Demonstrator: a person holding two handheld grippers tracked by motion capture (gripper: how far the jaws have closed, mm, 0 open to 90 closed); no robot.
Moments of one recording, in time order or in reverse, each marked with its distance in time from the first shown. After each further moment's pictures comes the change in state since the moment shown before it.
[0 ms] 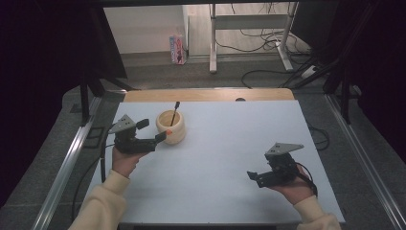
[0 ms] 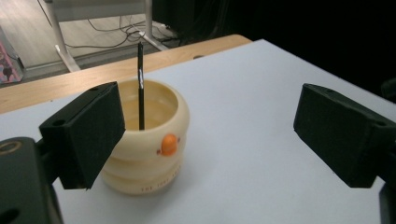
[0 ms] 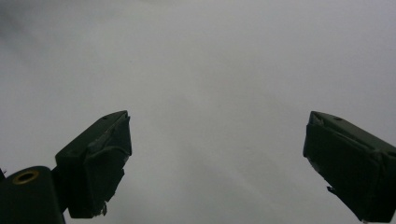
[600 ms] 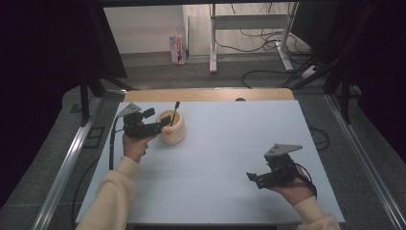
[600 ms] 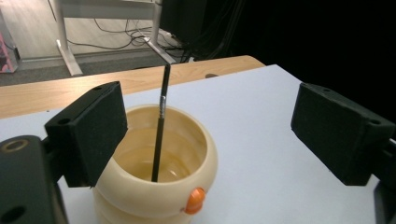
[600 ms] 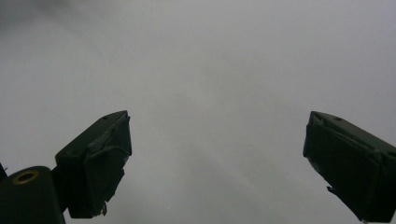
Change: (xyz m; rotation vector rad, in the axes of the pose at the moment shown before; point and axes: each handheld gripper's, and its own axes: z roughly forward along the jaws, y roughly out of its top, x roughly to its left) left arm 0.032 0.014 0.045 -0.059 -0.002 -0.131; right arm 0.002 -0.001 0.002 0.010 0.006 -0.001
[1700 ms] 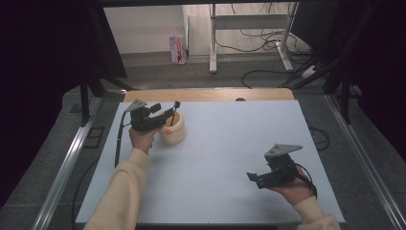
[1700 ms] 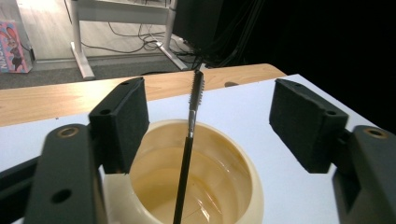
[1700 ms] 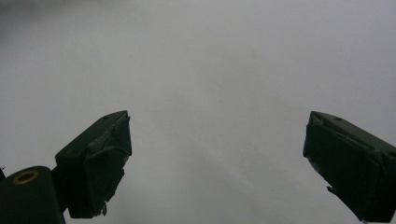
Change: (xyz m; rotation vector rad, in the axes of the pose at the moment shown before) left arm 0.025 -0.002 0.038 -0.031 0.051 -0.051; right arm -0.001 -0.001 0.000 0.004 -0.002 -0.001
